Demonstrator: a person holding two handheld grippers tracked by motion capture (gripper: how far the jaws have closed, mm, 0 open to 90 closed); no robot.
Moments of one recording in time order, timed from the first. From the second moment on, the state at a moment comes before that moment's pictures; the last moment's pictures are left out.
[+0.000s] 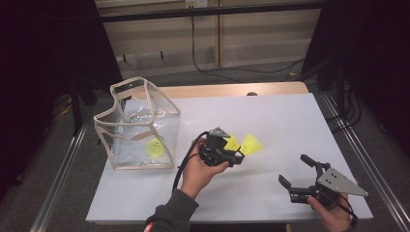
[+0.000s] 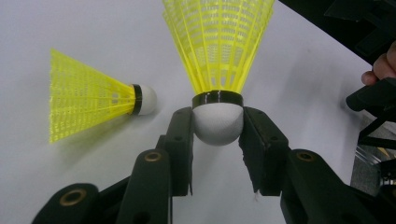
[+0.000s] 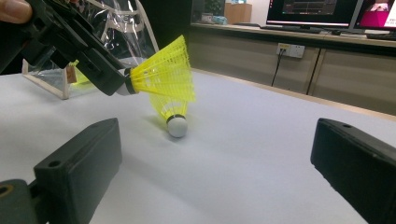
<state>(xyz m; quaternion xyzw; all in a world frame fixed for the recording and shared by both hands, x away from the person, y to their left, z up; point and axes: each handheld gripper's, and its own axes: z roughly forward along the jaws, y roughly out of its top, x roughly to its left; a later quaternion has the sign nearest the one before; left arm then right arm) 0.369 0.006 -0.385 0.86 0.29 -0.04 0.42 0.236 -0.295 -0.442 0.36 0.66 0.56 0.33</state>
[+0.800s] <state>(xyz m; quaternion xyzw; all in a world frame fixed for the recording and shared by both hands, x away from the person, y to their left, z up) 0.378 0.025 -0.365 0.86 0.31 -0.03 0.41 0.236 -0.295 -0.442 0.36 0.66 0.56 0.33</state>
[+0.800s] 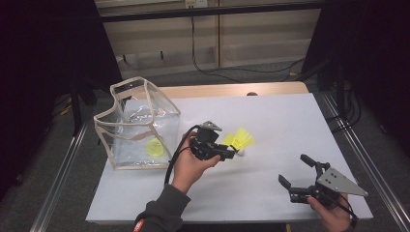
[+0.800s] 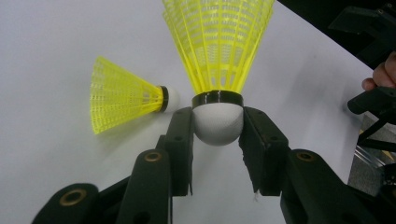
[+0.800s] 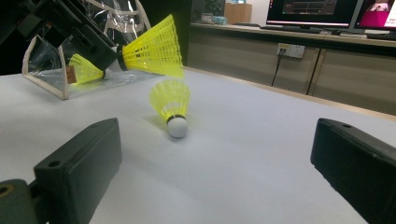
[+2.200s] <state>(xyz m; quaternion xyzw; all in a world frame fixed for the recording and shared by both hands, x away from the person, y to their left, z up) 0.388 0.049 -0.345 0.85 0.33 -0.01 0.41 0.238 -0.296 -0.443 0.37 0.66 0.56 0.33</state>
